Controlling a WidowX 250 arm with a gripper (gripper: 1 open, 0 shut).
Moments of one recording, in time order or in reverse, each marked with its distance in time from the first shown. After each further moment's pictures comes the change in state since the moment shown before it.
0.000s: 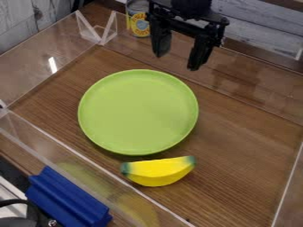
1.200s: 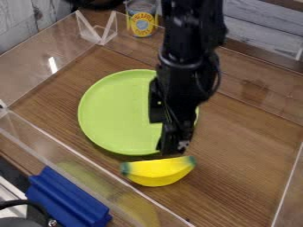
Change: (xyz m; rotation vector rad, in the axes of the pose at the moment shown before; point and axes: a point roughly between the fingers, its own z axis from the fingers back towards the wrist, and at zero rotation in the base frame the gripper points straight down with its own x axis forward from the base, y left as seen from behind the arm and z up) arm -0.078 -0.043 -0.054 0.053 -0.001 -0.762
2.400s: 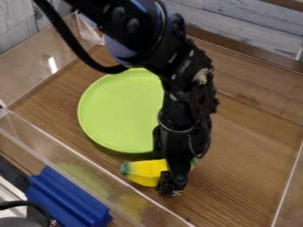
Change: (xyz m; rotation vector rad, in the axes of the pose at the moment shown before) arm 0.002 -0.008 -0.066 0.042 -0.027 -0.077
